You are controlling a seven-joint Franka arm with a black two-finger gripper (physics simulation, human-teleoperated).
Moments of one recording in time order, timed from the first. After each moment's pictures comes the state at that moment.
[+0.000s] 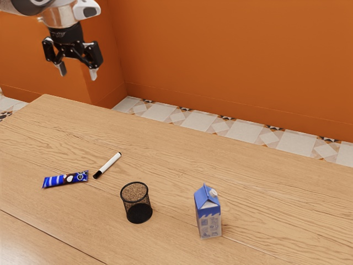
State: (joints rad) arm -0.11 -0.08 0.13 -1.56 0.11 1.57 -0.18
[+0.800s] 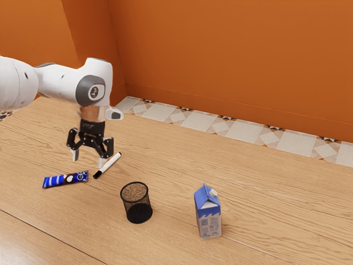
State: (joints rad) arm -0.01 0.30 0.15 -1.81 0.09 1.69 -0.13
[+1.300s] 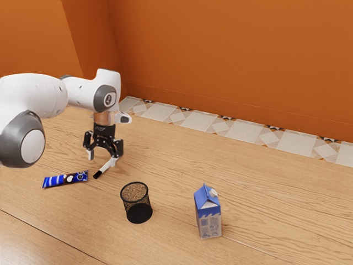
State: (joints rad) arm 0.08 0.69 0.14 -1.41 0.03 1.71 0.06
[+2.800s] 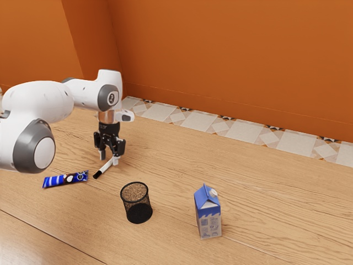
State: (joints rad) arm 0.12 0.84 0.12 -1.20 -0.02 1.68 0.35
